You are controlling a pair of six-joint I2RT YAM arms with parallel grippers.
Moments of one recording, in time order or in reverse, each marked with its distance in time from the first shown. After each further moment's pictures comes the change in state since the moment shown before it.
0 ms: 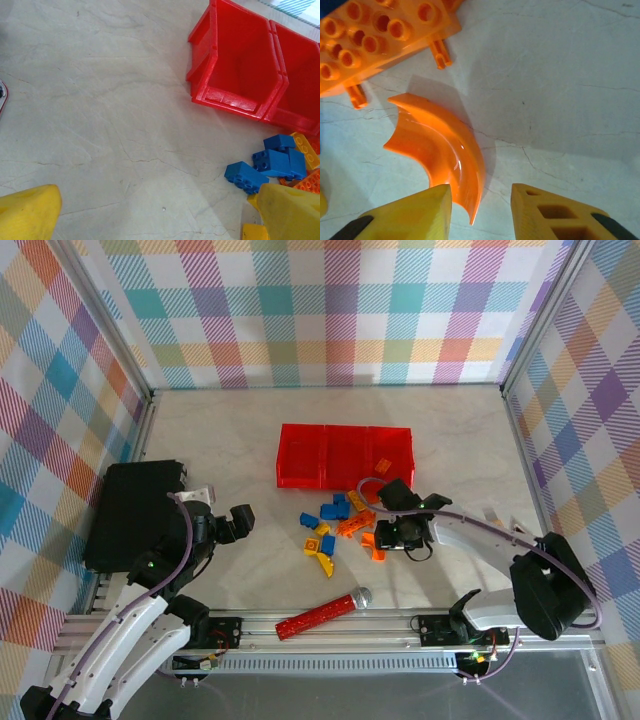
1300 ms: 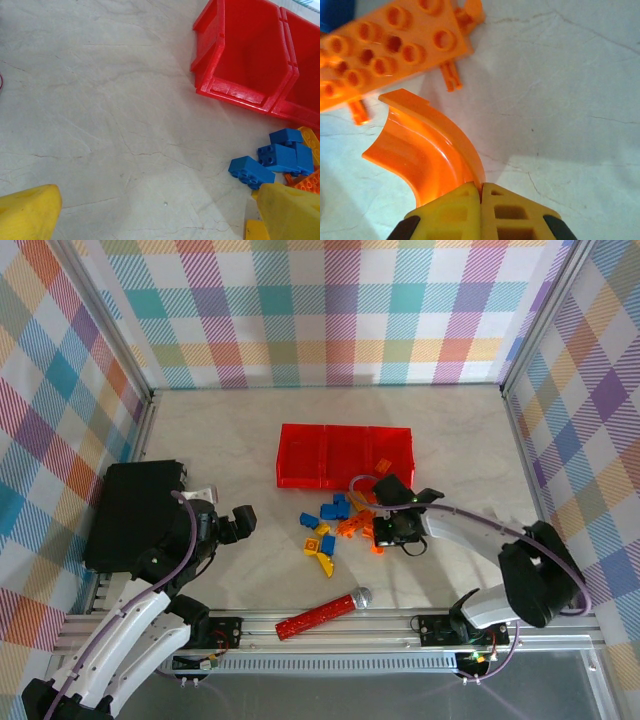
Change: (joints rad) left arm 0.000 0.038 -0.008 0.005 0.011 -0.014; right arm 0.000 0.042 0.050 0.005 0.015 -0.056
